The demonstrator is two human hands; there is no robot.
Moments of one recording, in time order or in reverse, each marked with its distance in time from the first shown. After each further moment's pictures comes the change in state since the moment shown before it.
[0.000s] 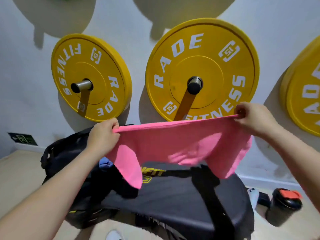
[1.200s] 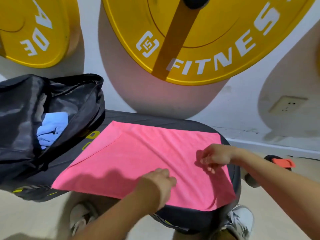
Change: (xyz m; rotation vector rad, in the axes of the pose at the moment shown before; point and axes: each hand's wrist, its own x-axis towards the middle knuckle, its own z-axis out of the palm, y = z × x) left_hand -0.142 0.079 0.246 0.213 -1.085 0.434; right_hand -0.067 0.093 0.238 0.250 -1.246 0.371
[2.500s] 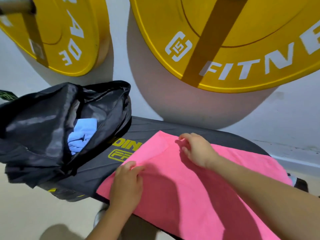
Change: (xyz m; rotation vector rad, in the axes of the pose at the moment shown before) left_hand -0.016 -0.125 0.046 -0.330 0.707 -0.652; right_hand 0.109 -0.107 0.037 -0.235 0.601 -0.543
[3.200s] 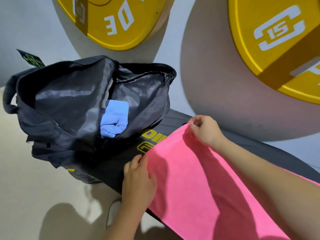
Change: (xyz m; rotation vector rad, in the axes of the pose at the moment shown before) left_hand 0.017 -0.051 -0.007 -0.131 -0.053 -0.341; right_hand 0.116 -0.071 0.054 0.286 0.010 0.167
